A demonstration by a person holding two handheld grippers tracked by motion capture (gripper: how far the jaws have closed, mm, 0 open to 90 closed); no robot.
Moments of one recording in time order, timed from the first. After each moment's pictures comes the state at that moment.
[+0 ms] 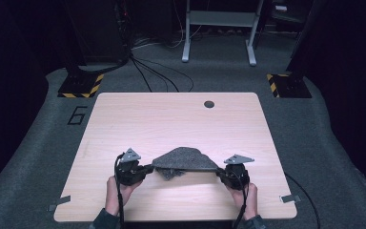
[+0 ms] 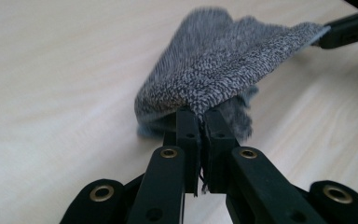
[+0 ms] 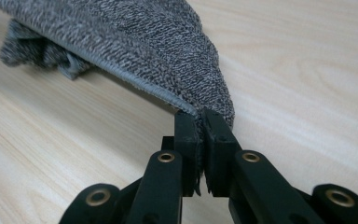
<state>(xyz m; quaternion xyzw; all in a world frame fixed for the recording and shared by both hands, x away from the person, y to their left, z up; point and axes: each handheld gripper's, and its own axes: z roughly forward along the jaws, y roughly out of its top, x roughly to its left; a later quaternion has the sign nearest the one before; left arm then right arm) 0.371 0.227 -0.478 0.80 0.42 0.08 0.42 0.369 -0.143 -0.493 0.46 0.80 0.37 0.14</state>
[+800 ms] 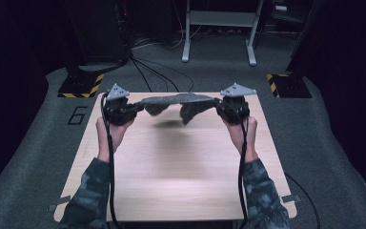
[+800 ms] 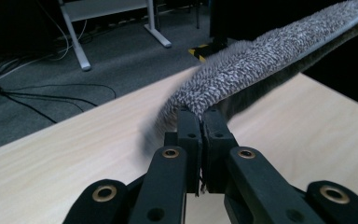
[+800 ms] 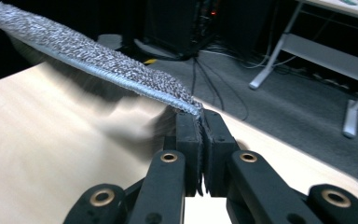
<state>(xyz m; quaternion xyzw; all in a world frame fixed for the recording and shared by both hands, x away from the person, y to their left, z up) 0.447 0.241 -0.329 0.76 0.39 0.24 0.46 0.459 -0.113 -0.311 0.37 0.76 0.44 0.30</state>
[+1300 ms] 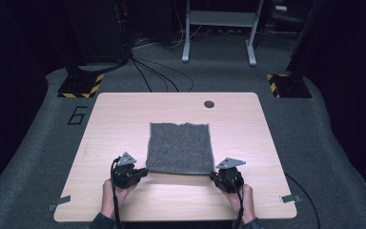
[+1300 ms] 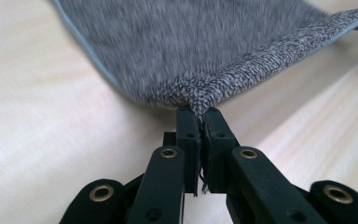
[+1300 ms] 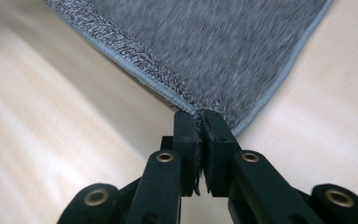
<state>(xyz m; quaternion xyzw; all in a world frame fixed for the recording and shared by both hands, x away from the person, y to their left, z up) 0.368 0.244 -0.498 0.81 0.42 0.10 0.40 0.360 -0.125 -0.494 0.40 0.83 0.36 0.14</state>
